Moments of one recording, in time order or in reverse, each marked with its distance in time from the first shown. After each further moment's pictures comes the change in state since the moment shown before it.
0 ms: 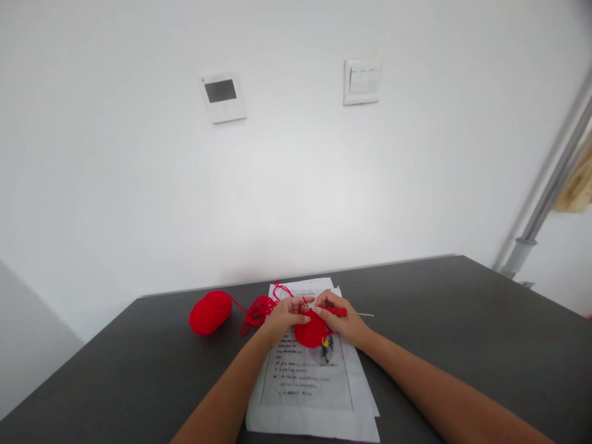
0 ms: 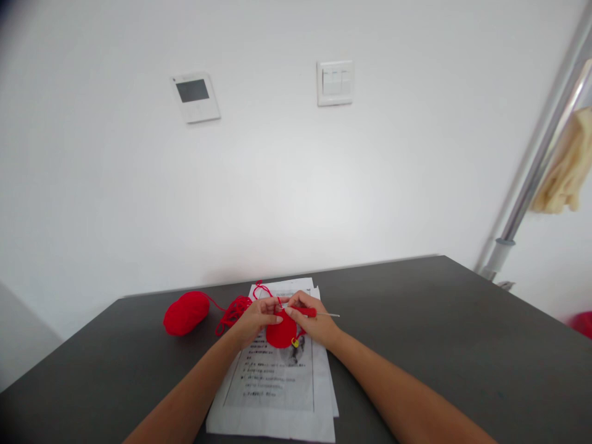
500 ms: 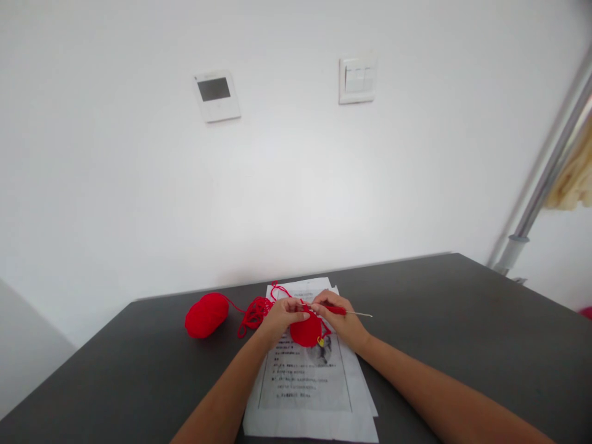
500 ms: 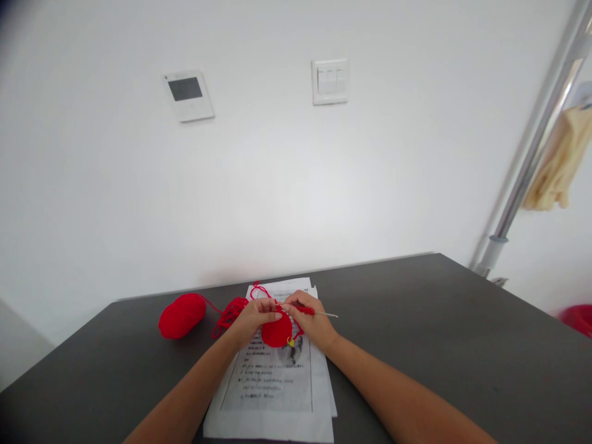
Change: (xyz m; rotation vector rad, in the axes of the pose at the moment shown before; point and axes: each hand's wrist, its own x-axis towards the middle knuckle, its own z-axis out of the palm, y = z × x) left_hand -0.001 0.004 0.005 0.056 0.098 -0.001; right_hand 0.001 -0.001 0.005 -0.008 0.172 -0.107
